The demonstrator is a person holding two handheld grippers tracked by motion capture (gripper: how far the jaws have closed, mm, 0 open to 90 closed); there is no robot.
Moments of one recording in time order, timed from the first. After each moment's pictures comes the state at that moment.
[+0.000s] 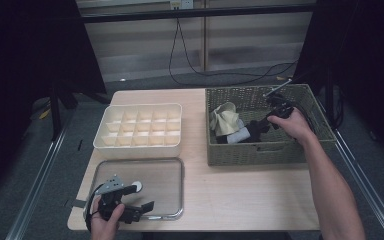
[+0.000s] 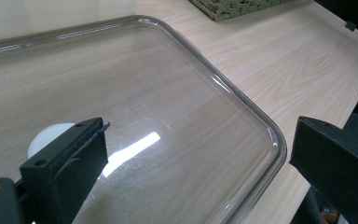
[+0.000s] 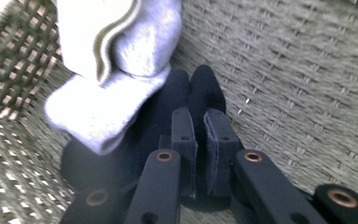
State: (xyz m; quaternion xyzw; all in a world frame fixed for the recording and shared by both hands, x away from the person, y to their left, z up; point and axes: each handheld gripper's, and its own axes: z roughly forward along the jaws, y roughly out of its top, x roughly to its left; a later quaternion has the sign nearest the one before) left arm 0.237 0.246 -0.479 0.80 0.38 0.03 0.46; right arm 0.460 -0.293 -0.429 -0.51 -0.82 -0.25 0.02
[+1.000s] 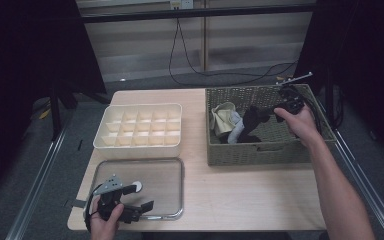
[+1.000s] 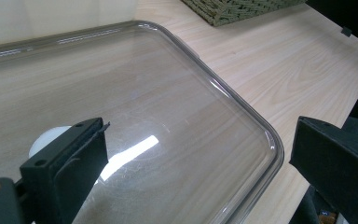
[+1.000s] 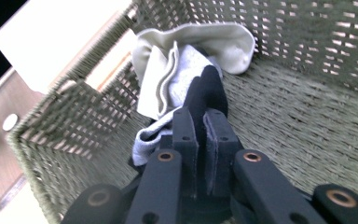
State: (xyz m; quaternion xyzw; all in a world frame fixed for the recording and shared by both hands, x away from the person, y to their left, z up) left arm 0.237 0.247 -0.478 0.79 0.38 0.03 0.47; right arm 0.433 -0.300 -0.384 -0.49 -0.77 -0.40 -0.02
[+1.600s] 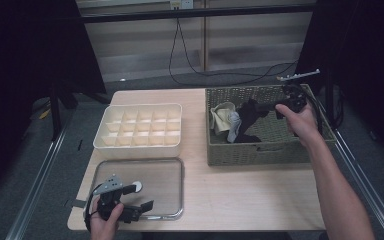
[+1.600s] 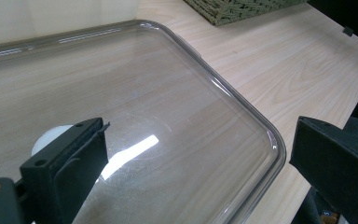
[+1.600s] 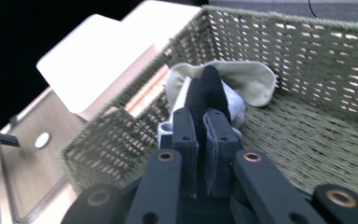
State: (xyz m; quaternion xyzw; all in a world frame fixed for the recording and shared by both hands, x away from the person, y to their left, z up) left arm 0.237 0.248 -0.478 0.80 0.38 0.03 0.47; right arm 0.419 -0.295 -0.362 -0.46 -0.76 -0.46 -0.03
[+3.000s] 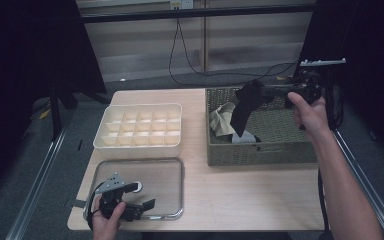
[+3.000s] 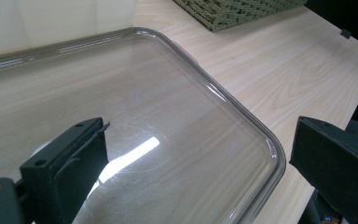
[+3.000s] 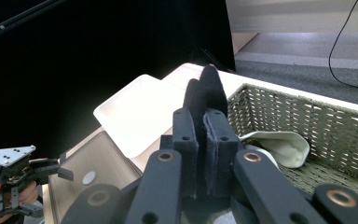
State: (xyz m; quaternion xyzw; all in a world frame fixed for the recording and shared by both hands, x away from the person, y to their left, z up) left arm 0.240 0.244 -0.477 0.80 0.37 0.04 0.48; right arm 0.390 -0.300 -0.306 -0.41 -0.71 -0.57 -0.05
